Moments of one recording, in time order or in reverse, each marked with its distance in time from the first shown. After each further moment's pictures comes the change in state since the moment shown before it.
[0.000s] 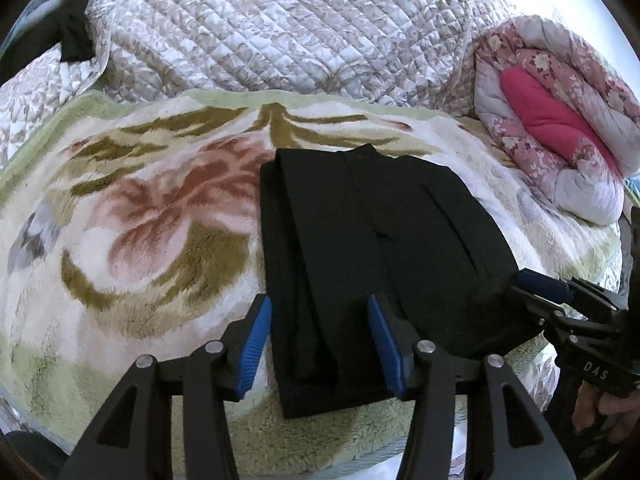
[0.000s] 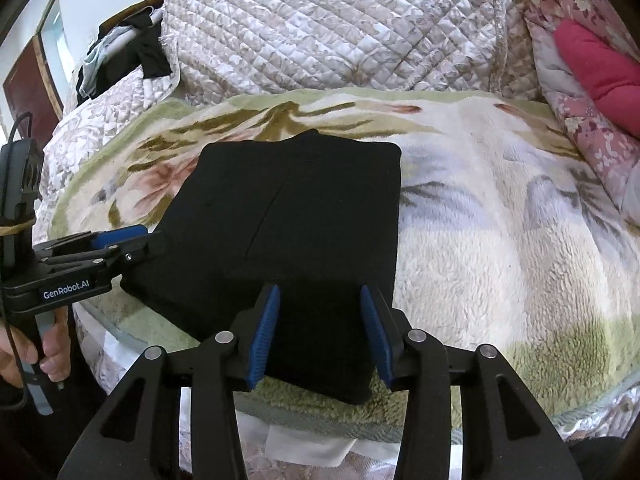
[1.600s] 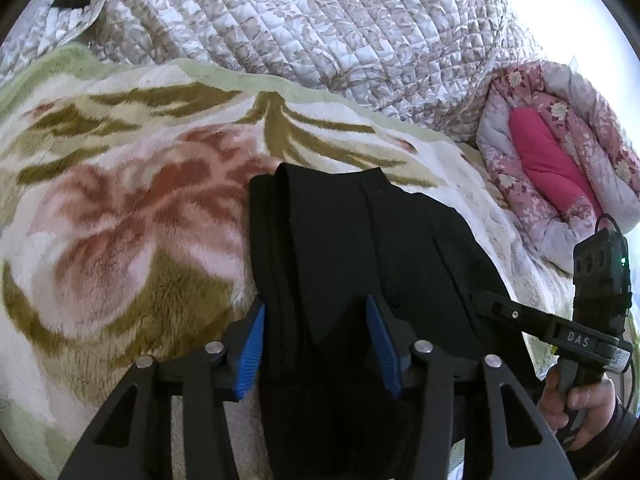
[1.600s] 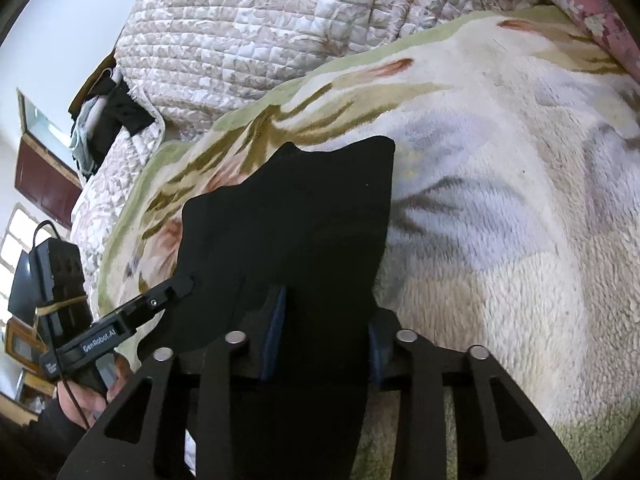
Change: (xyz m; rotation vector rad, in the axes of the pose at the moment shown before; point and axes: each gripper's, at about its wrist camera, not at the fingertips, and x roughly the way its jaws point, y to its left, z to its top) left arm 0.036 0.019 0.034 -0.131 0.042 -0.145; right arm 0.044 -0.054 0.042 0.297 0.098 0.255
